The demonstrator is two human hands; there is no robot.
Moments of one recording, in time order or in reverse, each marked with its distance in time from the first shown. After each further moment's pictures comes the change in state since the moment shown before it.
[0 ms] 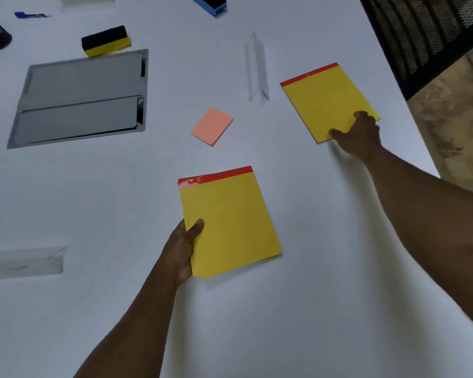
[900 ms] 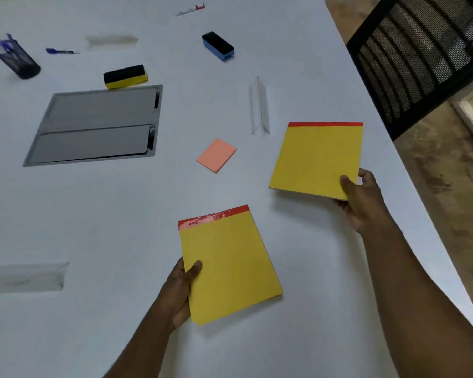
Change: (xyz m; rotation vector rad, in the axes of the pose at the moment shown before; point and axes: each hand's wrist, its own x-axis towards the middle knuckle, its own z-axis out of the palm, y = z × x) left_hand -0.017 -0.028 -0.014 -0.145 -0.020 -0.041; right_hand -0.098 -0.003 -0.020 1.084 -0.064 0.199
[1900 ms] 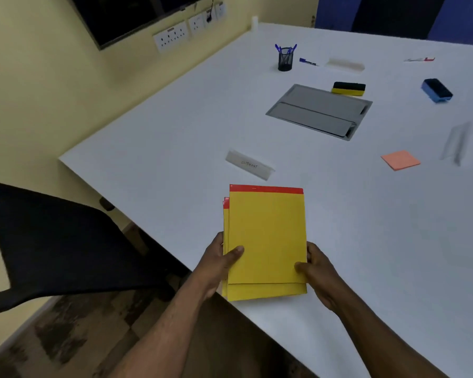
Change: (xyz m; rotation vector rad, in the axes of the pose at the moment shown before) left_hand -0.346 -0.100 -0.191 0.084 0.398 0.481; right_hand -0.442 0.164 0.109 -0.639 -1.032 0.056
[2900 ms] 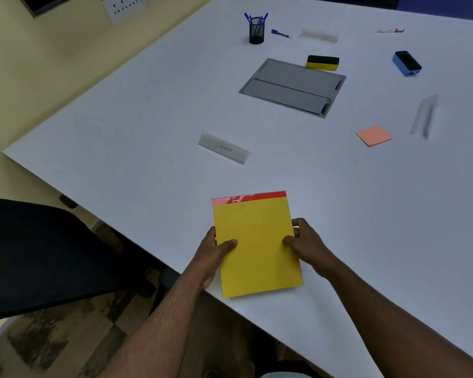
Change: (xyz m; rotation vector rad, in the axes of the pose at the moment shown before) left_hand 0.031 -0.026 0.021 -0.012 -0.029 -0.116; right_hand 0.032 0.001 -0.021 -0.198 0.074 0.014
